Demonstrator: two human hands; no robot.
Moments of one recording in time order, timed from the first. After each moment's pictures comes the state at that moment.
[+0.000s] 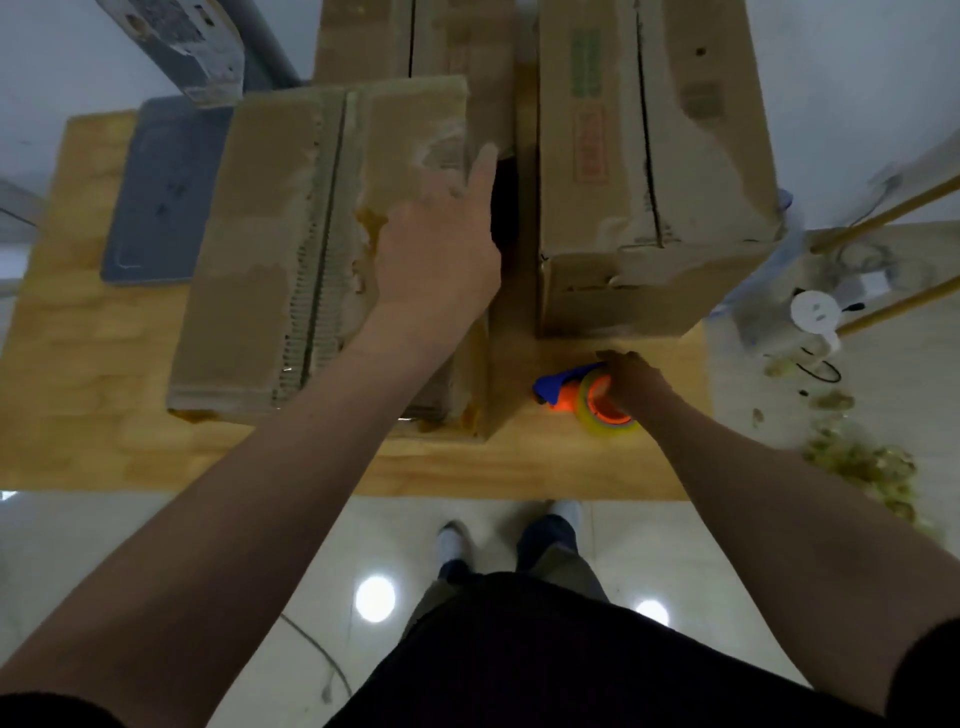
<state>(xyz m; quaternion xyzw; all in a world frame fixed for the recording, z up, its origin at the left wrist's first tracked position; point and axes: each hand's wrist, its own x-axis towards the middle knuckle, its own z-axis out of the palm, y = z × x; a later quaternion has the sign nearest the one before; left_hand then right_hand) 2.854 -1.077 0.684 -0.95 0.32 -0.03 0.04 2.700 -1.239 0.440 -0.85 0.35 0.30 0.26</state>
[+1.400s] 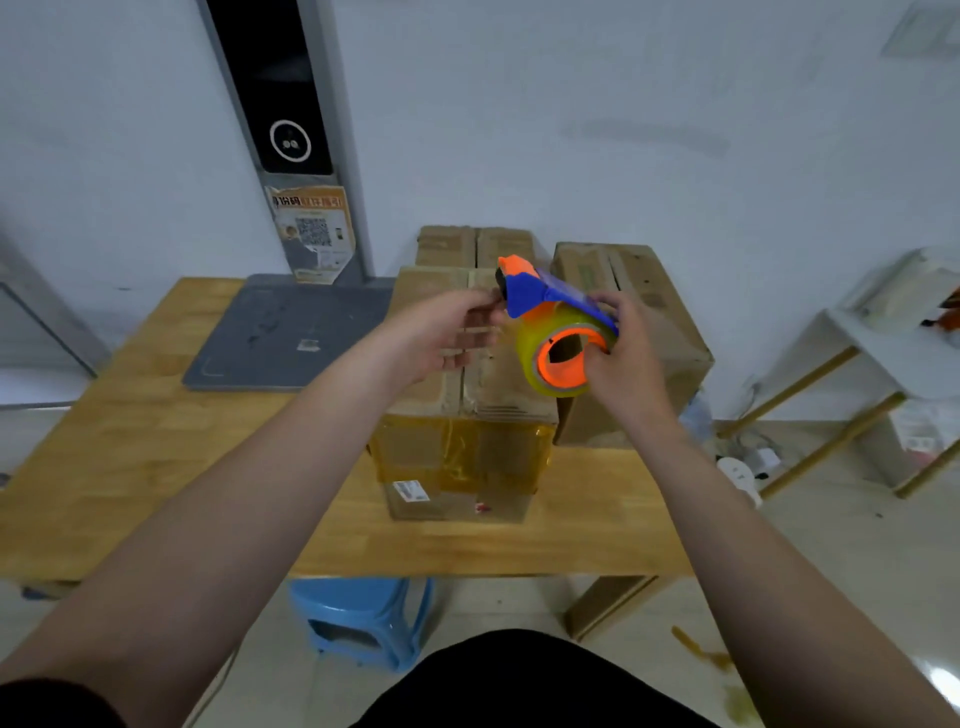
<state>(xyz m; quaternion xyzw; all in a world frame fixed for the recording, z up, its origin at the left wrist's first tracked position) 2.840 -0.863 0.819 -0.72 0.15 0.38 -0.56 2.705 -1.027 0.754 -0.81 0.25 -0.34 0.41</state>
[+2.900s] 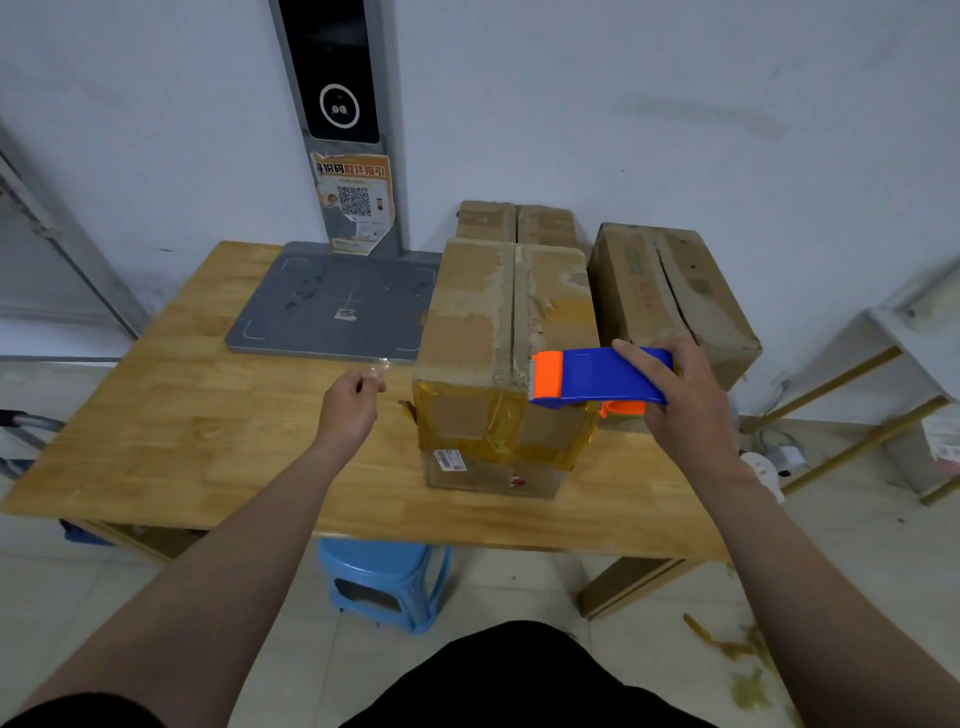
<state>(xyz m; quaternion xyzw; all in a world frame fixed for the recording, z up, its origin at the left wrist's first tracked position) 2.915 -0.718 0.618 -0.84 0.08 0.11 -0.52 2.660 -1.022 0.692 -0.95 0.12 -0.26 0.07</state>
